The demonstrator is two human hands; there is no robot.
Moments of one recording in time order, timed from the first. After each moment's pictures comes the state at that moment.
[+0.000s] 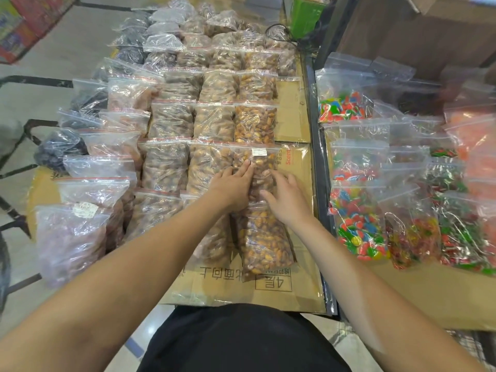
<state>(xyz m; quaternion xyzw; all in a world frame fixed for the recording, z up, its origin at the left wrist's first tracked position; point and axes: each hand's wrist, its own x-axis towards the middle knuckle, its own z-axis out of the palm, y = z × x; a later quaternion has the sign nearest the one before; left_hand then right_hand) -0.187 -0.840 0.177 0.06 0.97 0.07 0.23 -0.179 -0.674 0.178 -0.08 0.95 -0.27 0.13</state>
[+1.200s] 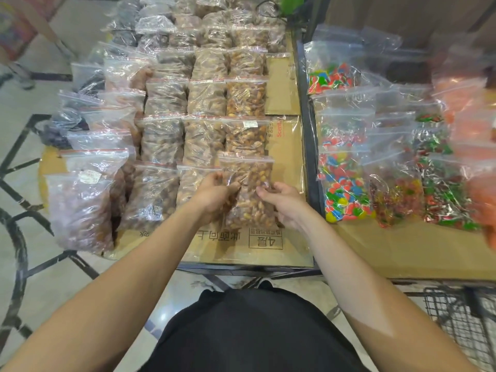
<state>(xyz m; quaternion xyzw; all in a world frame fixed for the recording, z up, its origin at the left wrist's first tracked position) -0.079 -0.830 0.184 -0.30 0.64 0.69 0.16 -0.106 -0.647 0.165 0.18 0.68 -0.64 0.33</state>
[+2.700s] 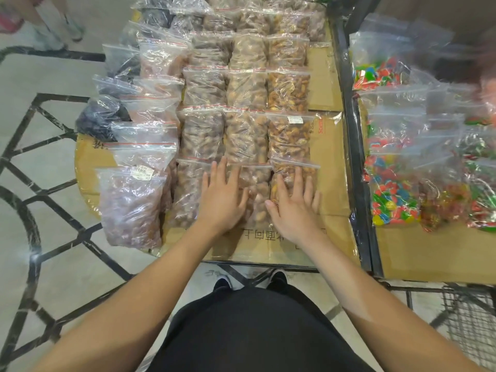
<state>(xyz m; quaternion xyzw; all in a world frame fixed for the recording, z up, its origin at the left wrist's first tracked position) -0.050 -0.929 0.147 -0.02 0.98 0.18 0.05 -0.063 -0.737 0.154 -0.10 0.98 -0.08 0.17</state>
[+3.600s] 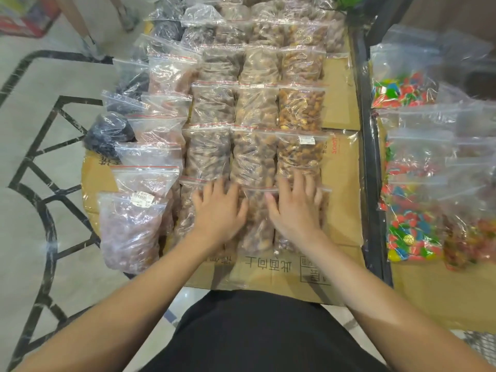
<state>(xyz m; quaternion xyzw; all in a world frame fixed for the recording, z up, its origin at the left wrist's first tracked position) -0.082 -0.937 0.162 -0.08 0.99 0.12 0.08 -0.126 -0.761 0.166 -0.14 0.98 -0.12 0.05</state>
